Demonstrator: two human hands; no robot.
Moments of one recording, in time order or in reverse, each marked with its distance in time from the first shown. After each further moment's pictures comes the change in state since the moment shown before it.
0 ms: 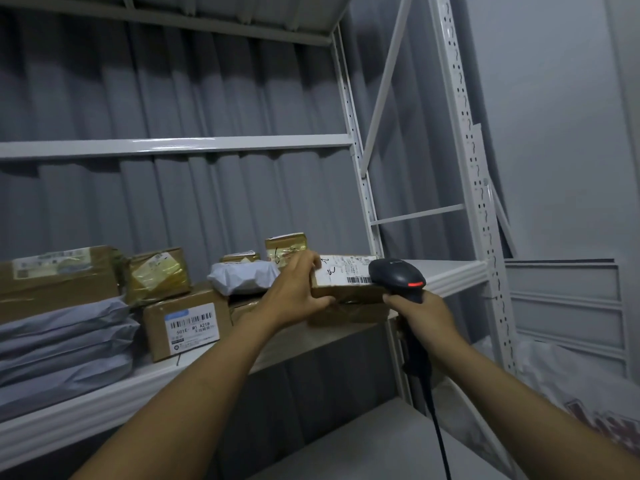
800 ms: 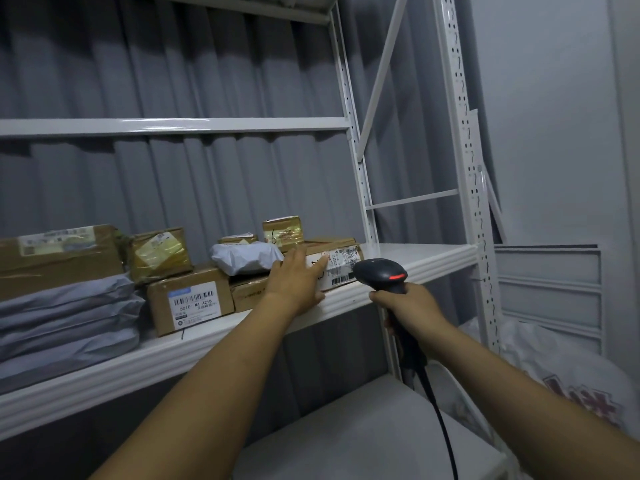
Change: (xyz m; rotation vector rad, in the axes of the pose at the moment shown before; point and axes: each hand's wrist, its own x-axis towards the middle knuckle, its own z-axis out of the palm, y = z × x) left_hand -0.007 0.016 0.007 0.624 -0.289 -0.120; right_hand -0.017 0.005 0.002 -0.167 -0.079 0.069
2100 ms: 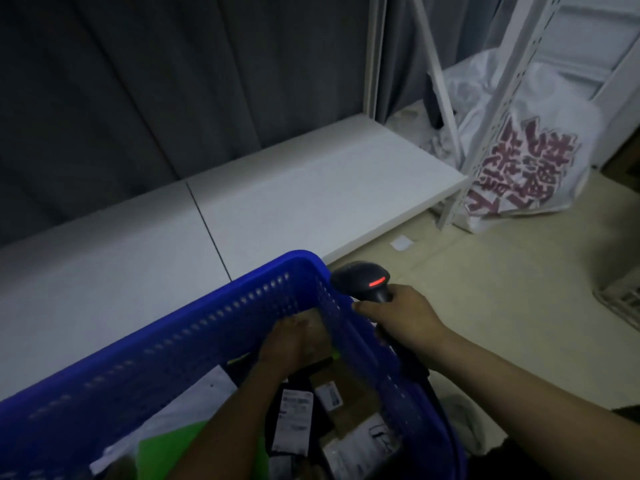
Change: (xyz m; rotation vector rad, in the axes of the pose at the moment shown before) left_hand -0.430 0.157 0.413 -0.700 -0.927 -0.063; right_hand -0.251 0.293 0.076 -0.389 -0.306 0.688
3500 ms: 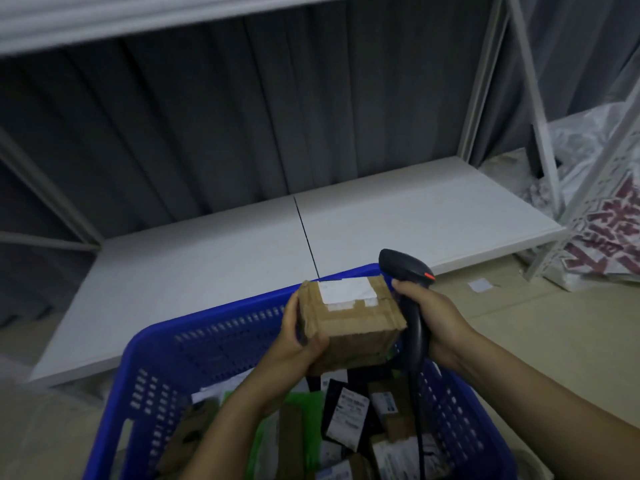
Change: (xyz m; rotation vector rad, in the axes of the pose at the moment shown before) left_hand -0.224 0.027 -0.109 -1.196 0.301 -0.002; right_hand -0.045 -0.047 0.040 0.728 -0.261 0.113
